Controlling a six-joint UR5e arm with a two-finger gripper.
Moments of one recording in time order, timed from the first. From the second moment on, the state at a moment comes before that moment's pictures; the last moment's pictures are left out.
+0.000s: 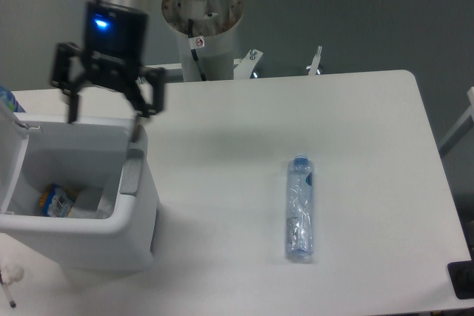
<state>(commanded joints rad) 2.40 -1.63 -1.66 -0.75 1.19 0.37</state>
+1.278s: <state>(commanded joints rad) 2.53 -2.20 -1.39 -1.06 1.40 0.40</state>
